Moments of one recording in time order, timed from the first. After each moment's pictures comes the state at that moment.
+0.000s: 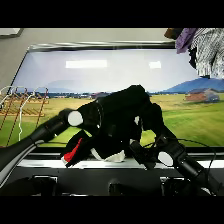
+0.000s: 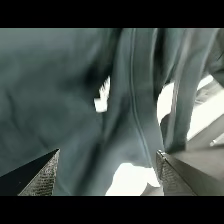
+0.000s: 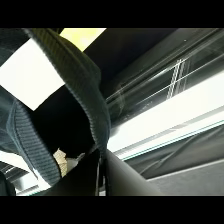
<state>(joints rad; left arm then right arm) -0.70 -1.36 1.12 1.01 -0.92 -1.65 0.69 -0.76 0.48 -1.27 0.96 2.89</state>
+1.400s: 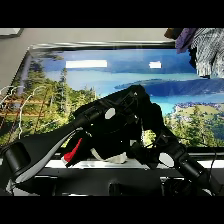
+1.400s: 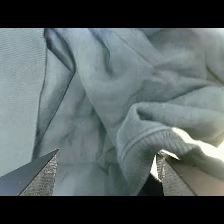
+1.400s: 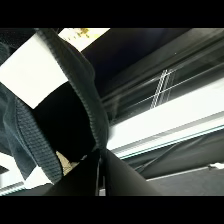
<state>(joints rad) -0.85 -1.77 1.57 1.35 -0.62 -1.19 0.69 -0.75 0.48 -1.31 1.00 2.81</state>
